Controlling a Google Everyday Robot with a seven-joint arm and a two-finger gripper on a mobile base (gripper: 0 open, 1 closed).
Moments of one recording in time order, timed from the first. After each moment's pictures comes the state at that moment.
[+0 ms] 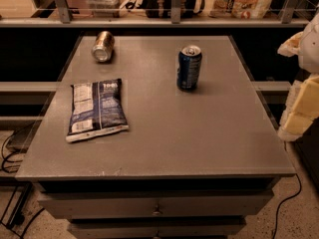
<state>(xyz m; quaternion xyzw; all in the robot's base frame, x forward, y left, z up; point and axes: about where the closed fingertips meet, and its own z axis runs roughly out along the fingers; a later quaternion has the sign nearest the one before) 0.438 -0.217 0.976 -0.60 0.78 -0.03 0.16</state>
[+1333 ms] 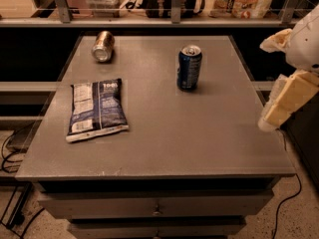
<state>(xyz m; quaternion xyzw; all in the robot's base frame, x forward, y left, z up) 0.460 -0.188 0.974 -0.61 0.75 0.03 0.24</state>
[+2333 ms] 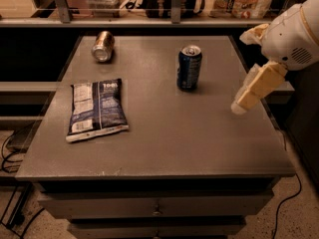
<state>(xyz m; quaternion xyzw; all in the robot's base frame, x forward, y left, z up) 0.508 -0.158 0.968 -0.60 0.73 0.08 0.31</state>
